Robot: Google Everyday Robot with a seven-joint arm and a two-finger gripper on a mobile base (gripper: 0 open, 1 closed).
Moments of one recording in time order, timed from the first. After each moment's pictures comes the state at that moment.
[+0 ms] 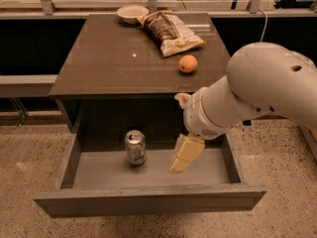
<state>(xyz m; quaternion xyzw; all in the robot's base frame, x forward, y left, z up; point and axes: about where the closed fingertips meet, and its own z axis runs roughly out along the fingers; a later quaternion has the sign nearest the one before) 0.463 -0.051 0.826 -0.65 0.70 0.07 0.28</state>
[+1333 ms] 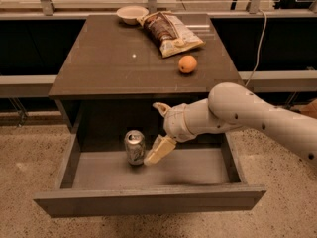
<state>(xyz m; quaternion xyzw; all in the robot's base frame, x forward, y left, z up) 0.540 0.013 0.734 -0.62 0.65 0.21 0.39</state>
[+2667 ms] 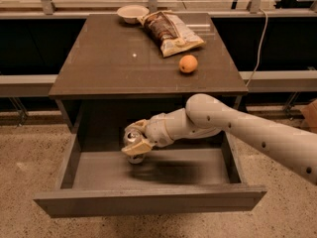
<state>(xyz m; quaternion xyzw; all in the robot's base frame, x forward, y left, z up) 0.553 0.078 0.673 -0.60 0.62 0.33 0.38</state>
